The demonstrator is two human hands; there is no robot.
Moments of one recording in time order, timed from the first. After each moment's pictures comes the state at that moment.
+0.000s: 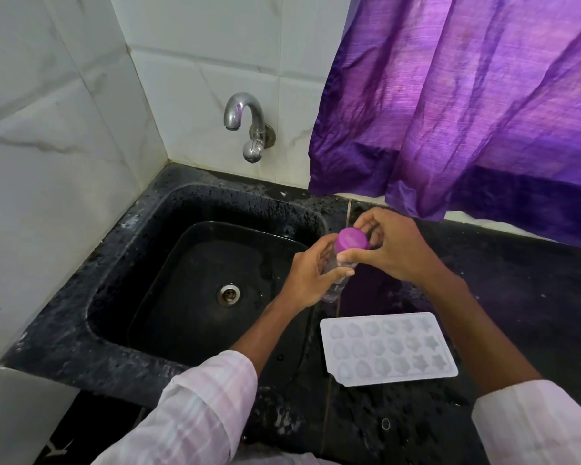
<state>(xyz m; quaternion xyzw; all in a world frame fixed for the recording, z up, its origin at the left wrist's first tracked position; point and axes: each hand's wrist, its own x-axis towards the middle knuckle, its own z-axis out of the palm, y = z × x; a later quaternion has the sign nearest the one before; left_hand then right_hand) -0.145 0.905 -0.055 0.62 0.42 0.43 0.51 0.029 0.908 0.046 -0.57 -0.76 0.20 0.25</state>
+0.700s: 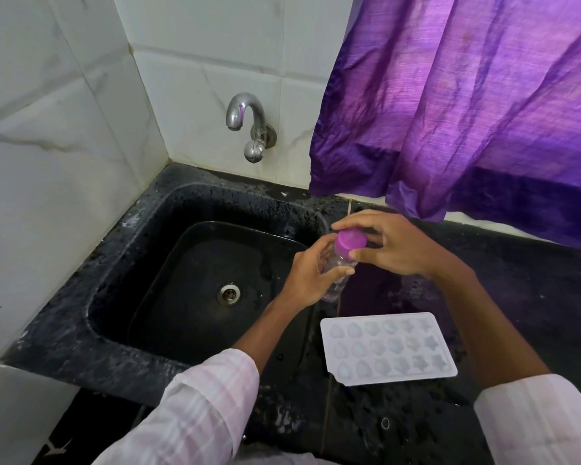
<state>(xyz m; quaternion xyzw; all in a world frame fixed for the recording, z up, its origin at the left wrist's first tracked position) -0.145 0.905 -0.053 0.62 0.42 0.43 0.50 0.029 0.913 0.061 -0.47 -0.80 0.32 0.19</state>
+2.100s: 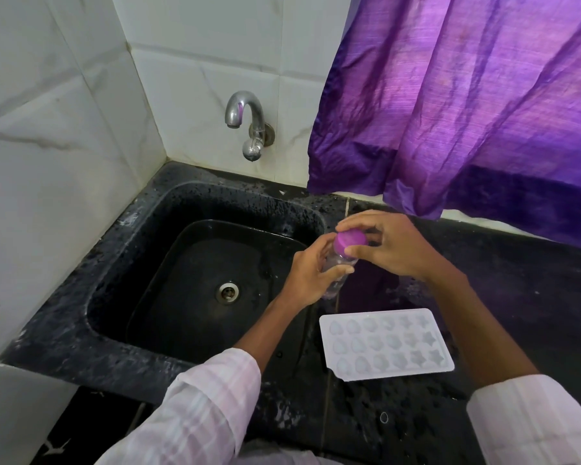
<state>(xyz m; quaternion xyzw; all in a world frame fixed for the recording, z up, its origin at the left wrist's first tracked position) -0.143 0.903 -0.058 0.62 0.43 0.43 0.49 0.027 0.905 0.052 -0.50 -0.78 0.30 0.25</state>
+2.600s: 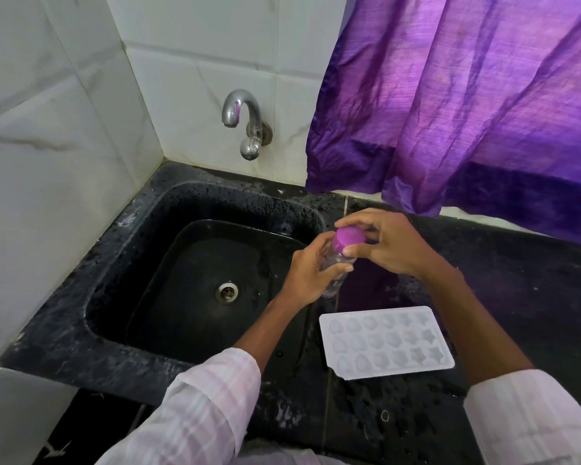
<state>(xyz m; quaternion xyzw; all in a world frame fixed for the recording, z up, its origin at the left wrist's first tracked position) -0.143 0.904 -0.060 0.63 0.43 0.42 0.49 0.027 0.908 0.046 -0.51 -0.77 0.29 0.25</state>
